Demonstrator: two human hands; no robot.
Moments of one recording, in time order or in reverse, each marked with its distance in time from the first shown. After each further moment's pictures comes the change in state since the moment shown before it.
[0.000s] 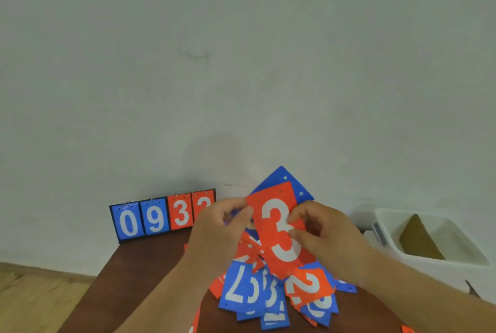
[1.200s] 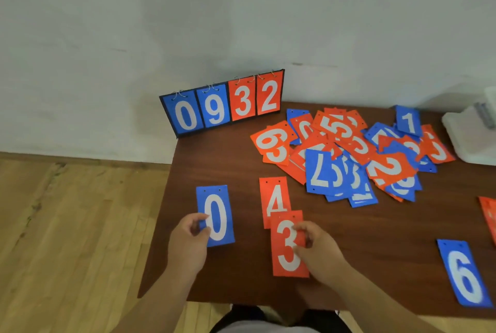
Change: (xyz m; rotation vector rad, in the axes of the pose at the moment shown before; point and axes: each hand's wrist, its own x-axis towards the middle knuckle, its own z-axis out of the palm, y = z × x) left_hand -0.100 -0.323 -0.244 0.273 0.111 -0.771; right_hand -0.075 0.031 0.367 0.062 -0.289 0.918
